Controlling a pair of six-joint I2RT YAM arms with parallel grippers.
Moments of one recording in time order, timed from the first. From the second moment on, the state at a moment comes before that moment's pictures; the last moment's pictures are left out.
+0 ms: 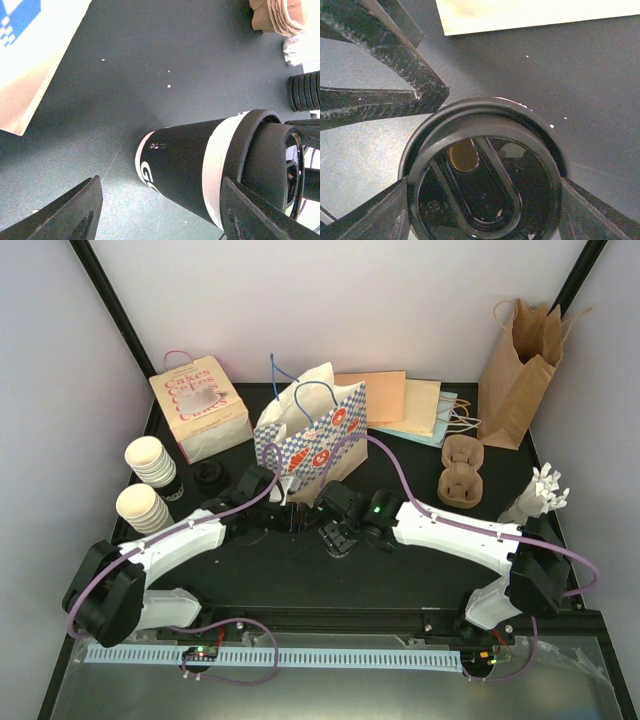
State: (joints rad) left arm -0.58 1.25 0.65 -0.22 0.47 -0.58; right arm 1.08 1.50 1.15 -0.79 0.18 0.33
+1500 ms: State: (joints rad) left arm -0.58 1.25 0.62 -0.19 0.58 -0.60; right arm 1.10 1.47 1.09 -0.72 0.22 0.34
